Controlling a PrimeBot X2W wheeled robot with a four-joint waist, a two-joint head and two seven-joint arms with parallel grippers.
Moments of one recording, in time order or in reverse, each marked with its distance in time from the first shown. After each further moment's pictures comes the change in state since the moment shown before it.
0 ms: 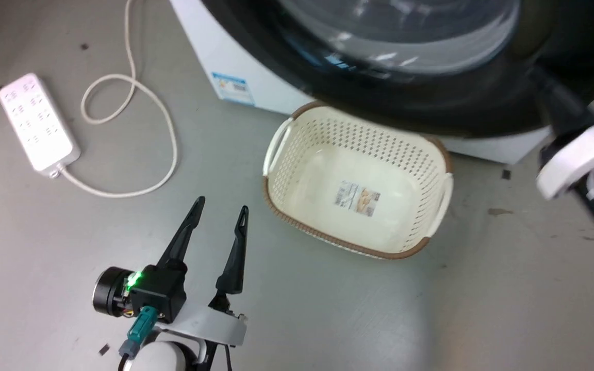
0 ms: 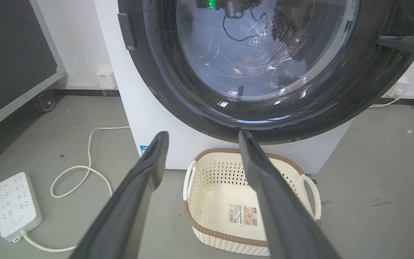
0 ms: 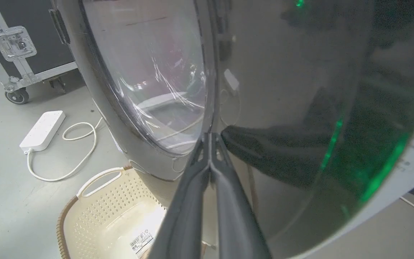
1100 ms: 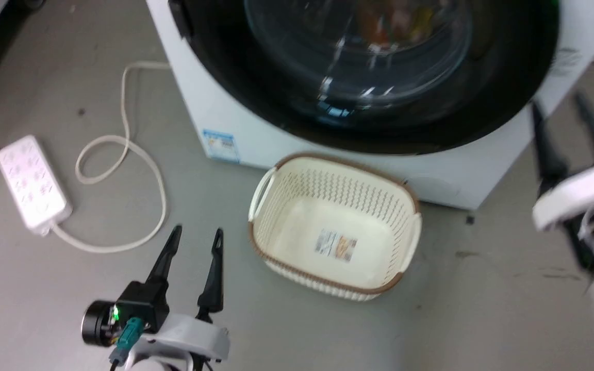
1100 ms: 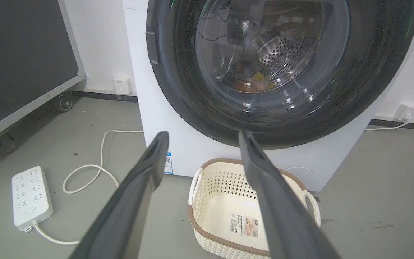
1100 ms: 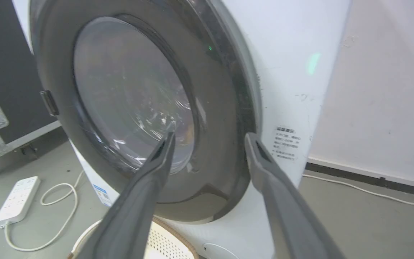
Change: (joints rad) left arm 0.033 -0.002 0.049 0.087 -0.040 0.040 0.000; right arm 0.166 0.127 -0.283 -0.064 -0.071 -0.001 -0.019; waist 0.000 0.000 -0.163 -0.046
